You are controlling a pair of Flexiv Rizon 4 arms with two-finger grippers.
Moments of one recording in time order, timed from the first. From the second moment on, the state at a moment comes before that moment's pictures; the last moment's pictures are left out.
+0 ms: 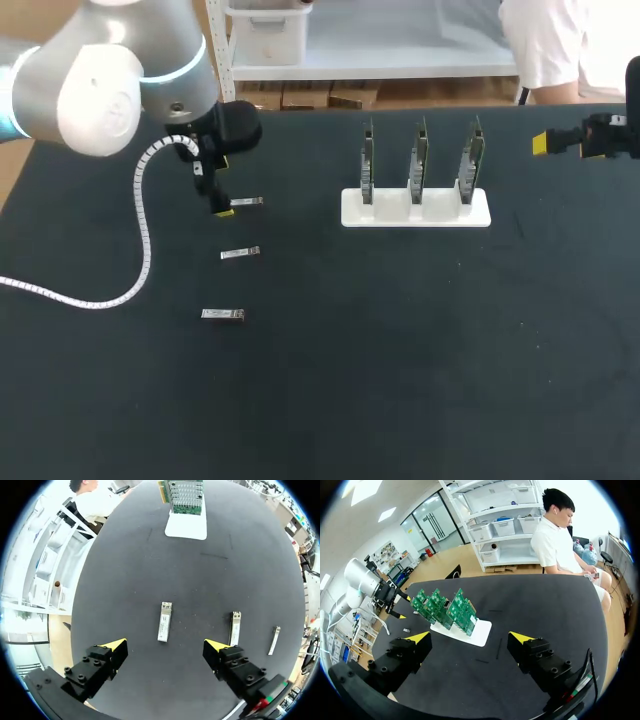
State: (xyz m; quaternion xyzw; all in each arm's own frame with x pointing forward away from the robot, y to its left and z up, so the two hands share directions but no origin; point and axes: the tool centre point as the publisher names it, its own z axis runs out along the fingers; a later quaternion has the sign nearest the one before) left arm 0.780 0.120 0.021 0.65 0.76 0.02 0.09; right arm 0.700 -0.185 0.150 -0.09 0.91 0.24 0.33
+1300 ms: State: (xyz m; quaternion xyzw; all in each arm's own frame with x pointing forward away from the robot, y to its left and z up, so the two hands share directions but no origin) left arm 0.776 0.115 -0.010 0.66 0.75 0.00 0.06; right arm 0.700 -0.185 0.150 -0.09 0.91 0.24 0.33
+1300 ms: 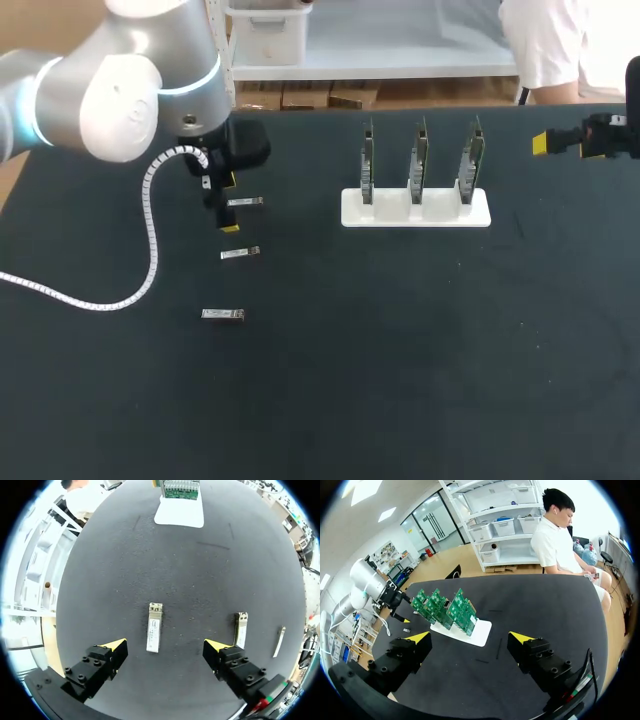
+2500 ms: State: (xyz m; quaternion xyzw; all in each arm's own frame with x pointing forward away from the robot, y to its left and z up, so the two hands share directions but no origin) left arm 0.781 0.115 -0.013 0.66 0.75 -0.01 0.04; right arm 0.700 -0.185 0.150 -0.09 0.91 0.24 0.33
